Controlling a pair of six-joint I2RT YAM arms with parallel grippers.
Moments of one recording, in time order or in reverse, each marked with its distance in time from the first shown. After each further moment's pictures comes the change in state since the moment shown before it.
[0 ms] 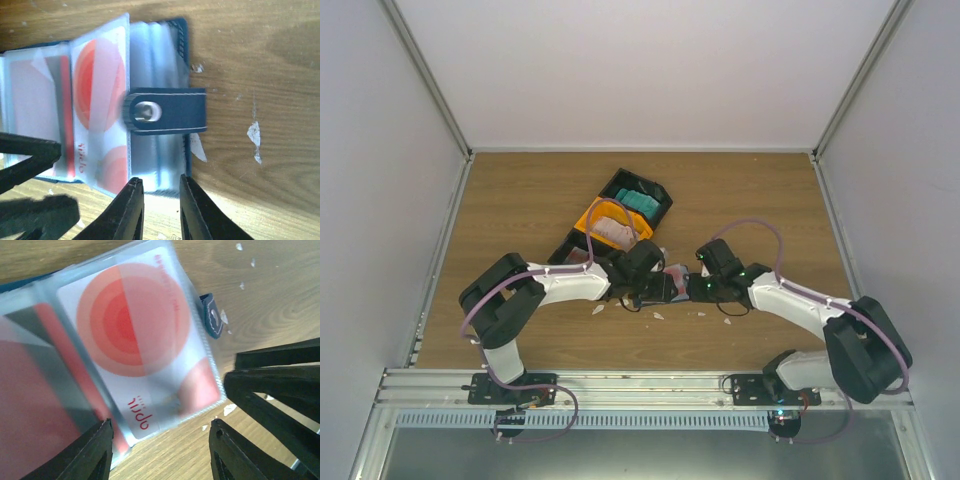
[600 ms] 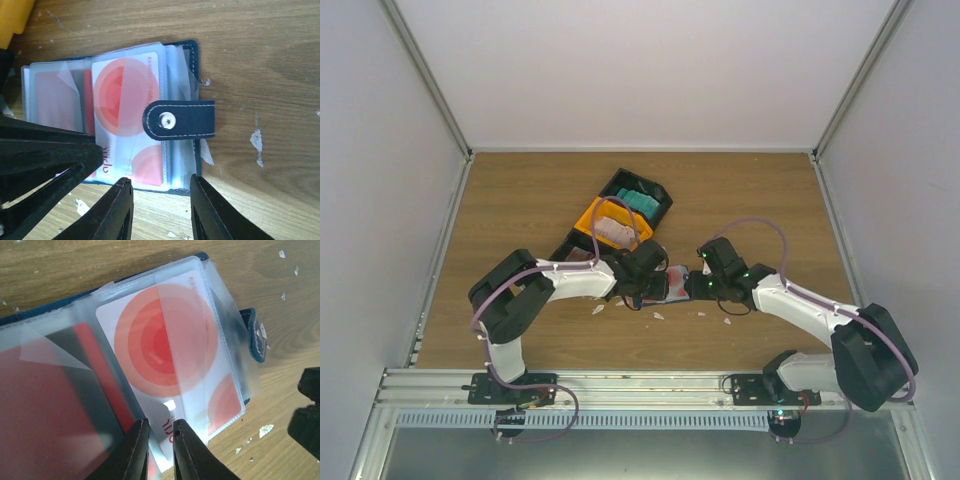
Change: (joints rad) left arm 0.000 0.051 0.045 -0.063 -0.092 0.024; right arm -0.002 -0.061 0.000 0.002 0.004 0.001
